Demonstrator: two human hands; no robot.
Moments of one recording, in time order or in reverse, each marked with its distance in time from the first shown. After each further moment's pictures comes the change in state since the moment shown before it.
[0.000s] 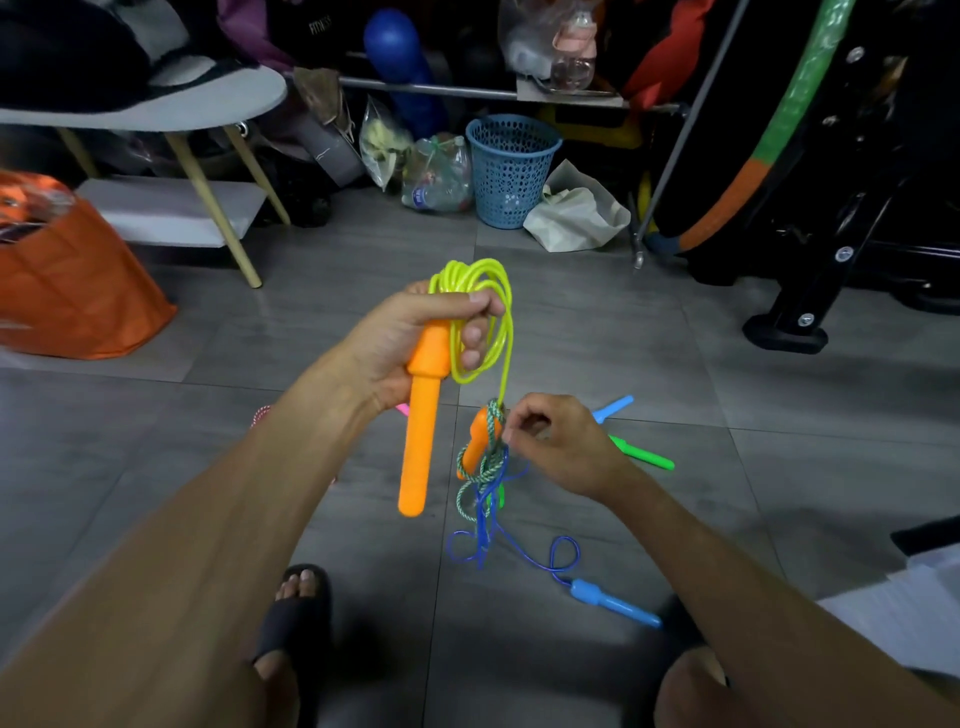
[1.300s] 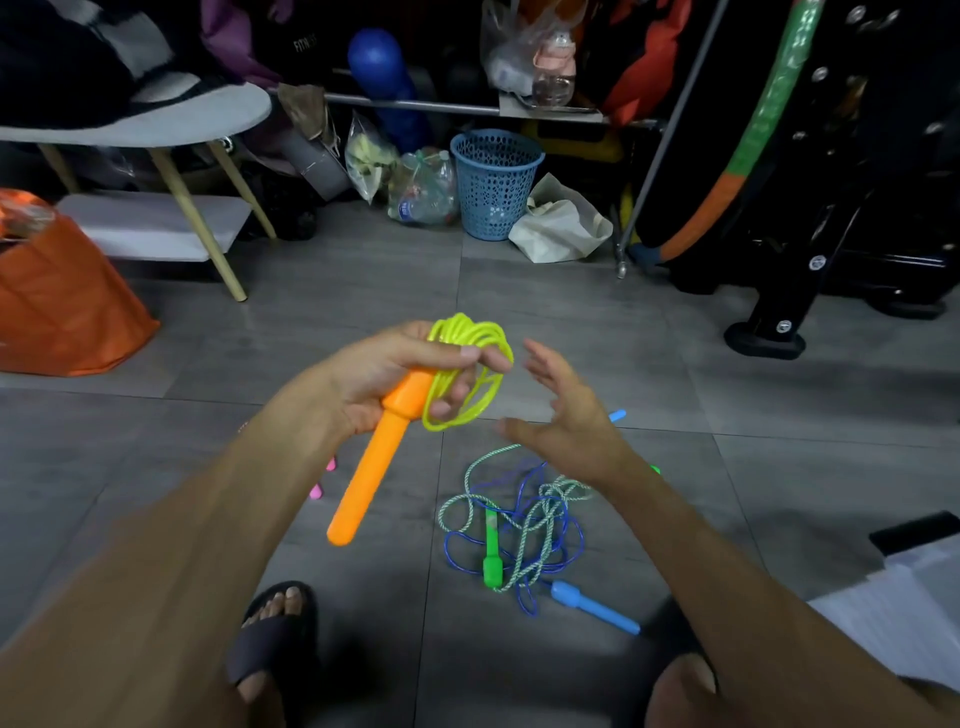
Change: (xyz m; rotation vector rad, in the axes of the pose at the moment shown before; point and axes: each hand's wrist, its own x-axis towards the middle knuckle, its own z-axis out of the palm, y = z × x) left_hand -0.009 -0.002 -0.002 0.176 -0.126 -0.210; right_hand 0.001 -0.009 -0.024 0.157 0.074 0.043
